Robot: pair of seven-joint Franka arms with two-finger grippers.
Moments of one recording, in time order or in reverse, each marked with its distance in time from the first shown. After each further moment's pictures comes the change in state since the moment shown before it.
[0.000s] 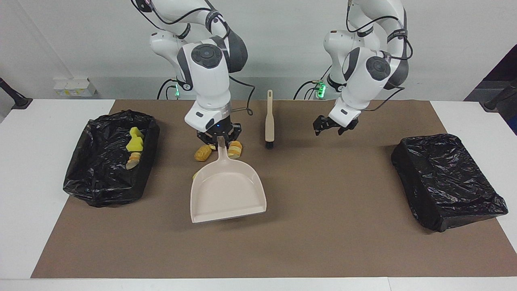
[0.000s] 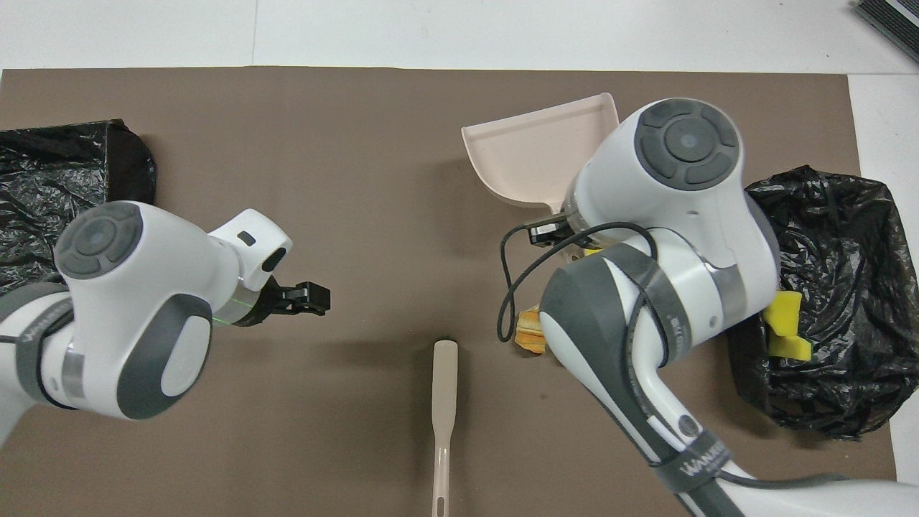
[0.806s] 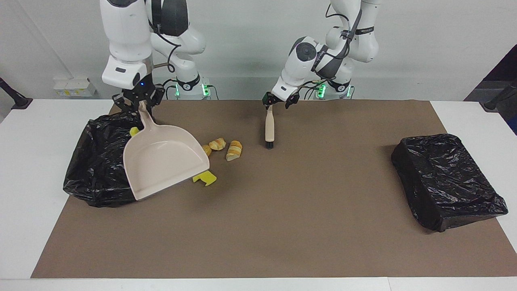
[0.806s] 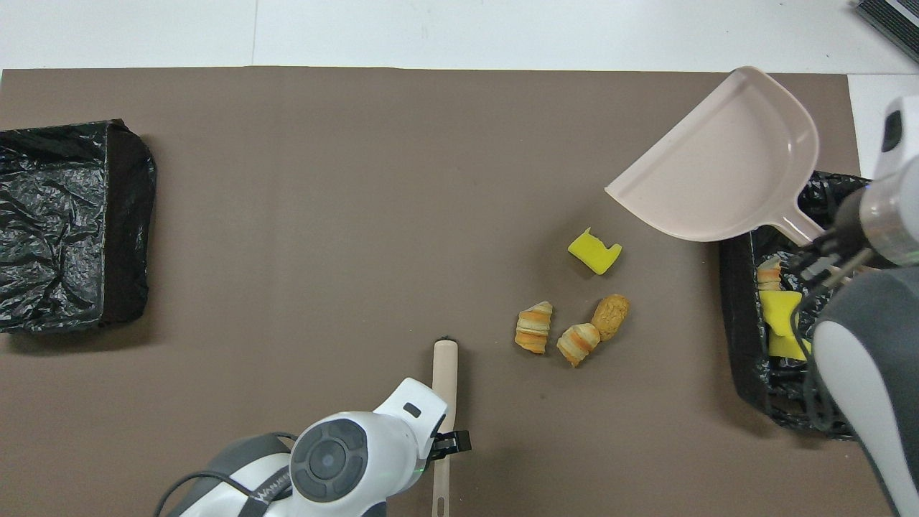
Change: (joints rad) left arm -0.458 -0.154 -0.007 -0.355 -0.222 0.253 -0.412; right arm -0.282 -0.255 0.001 -0.053 -0.159 -0.229 -0.690
